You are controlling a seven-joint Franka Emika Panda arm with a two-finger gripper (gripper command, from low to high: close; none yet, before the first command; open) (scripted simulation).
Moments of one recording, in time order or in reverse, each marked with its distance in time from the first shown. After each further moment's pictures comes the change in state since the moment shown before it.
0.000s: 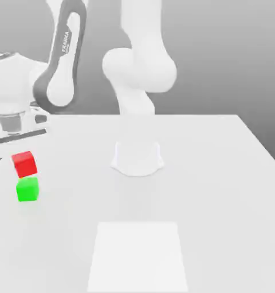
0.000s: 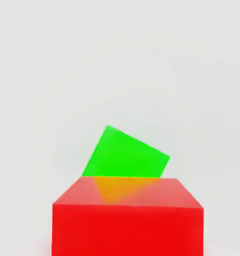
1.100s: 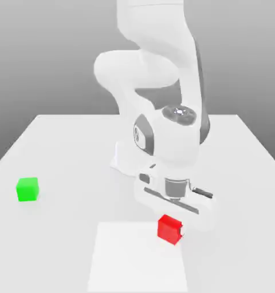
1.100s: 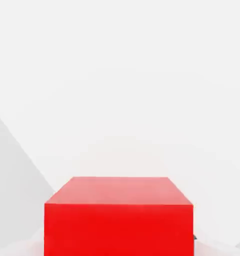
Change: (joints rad) arm 0.812 0.181 0.425 -0.001 -0.280 0.179 -0.476
